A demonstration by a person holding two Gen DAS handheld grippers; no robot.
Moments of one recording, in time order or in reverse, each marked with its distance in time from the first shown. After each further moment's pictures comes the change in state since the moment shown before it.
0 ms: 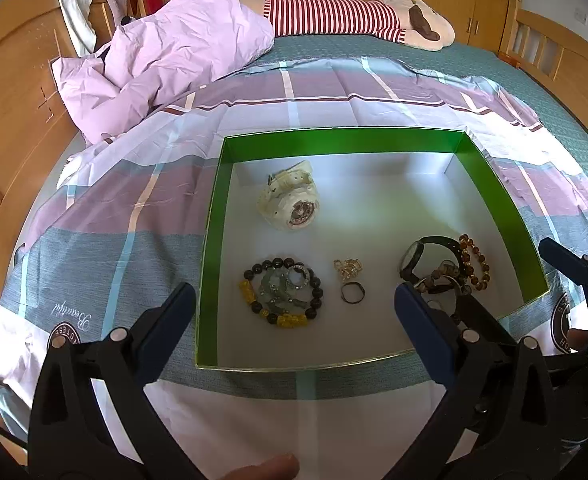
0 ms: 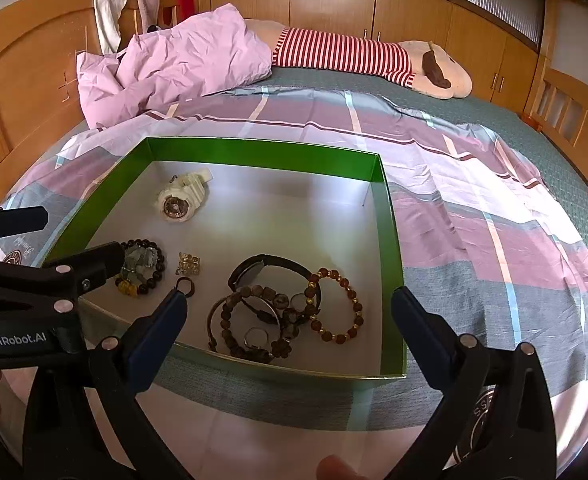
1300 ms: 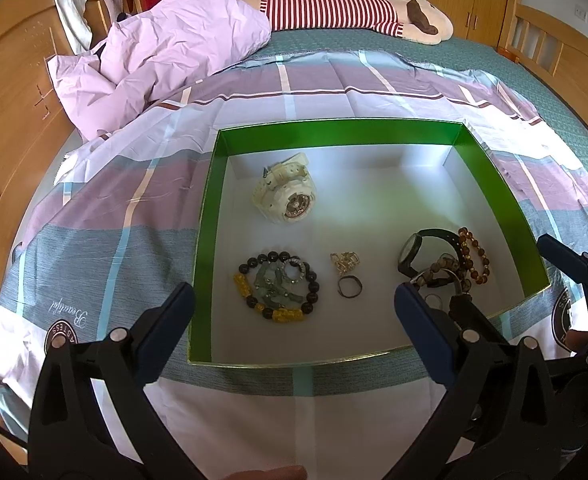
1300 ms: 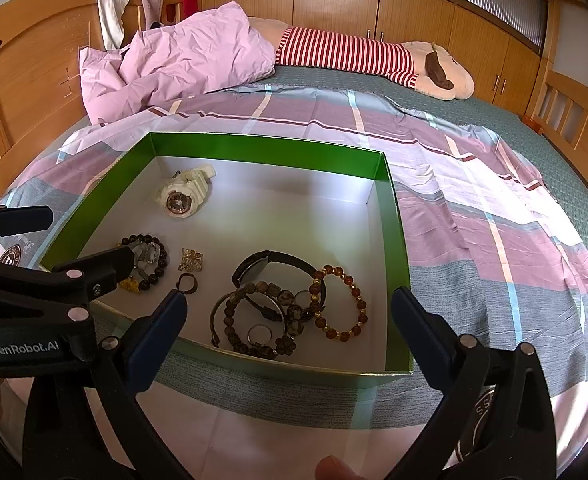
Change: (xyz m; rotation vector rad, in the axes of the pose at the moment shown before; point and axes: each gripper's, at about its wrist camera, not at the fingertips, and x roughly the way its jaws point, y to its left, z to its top) left arm 0.004 -0.003 -0.002 0.002 0.017 -0.003; right arm 0.001 0.004 -0.002 -0.013 0.002 0.000
